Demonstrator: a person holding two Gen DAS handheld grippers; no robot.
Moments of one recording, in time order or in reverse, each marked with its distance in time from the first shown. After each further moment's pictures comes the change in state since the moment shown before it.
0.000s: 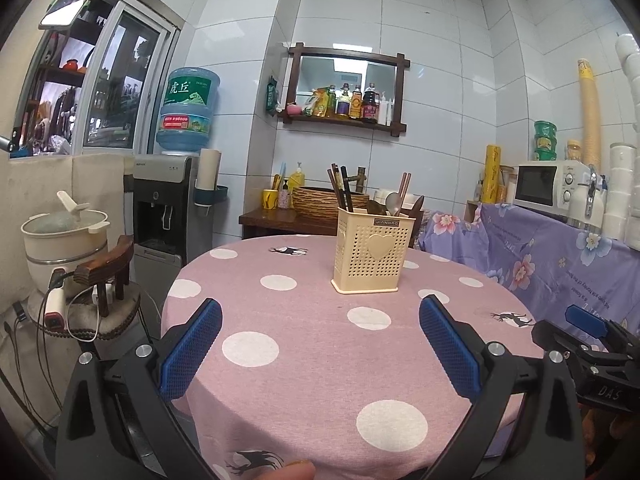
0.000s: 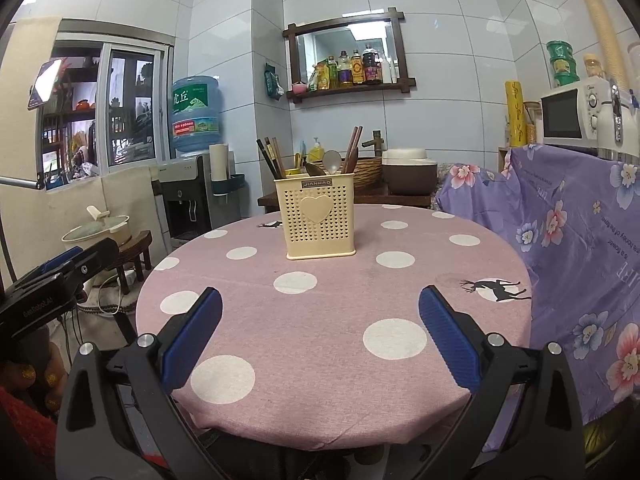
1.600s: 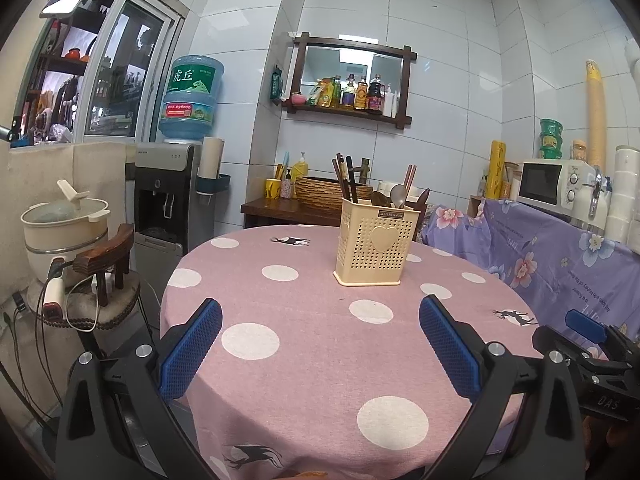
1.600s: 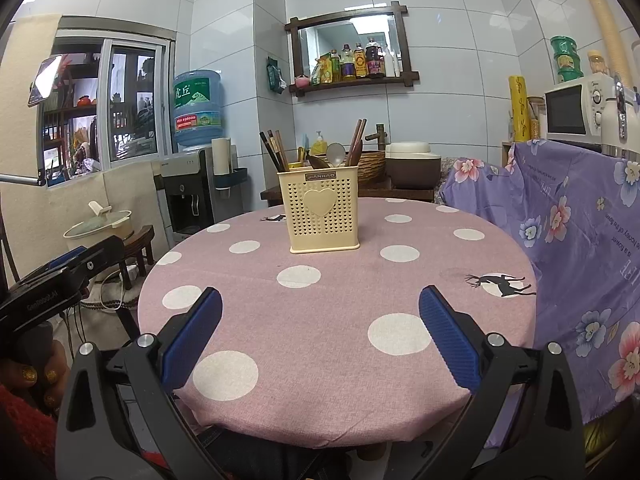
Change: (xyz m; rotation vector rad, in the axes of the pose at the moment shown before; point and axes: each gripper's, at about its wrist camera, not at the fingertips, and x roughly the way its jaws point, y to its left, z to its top) left arm 0.003 0.006 -0.003 -0.019 0.038 0.006; right arm 0.006 0.003 -0.001 0.006 0.025 0.011
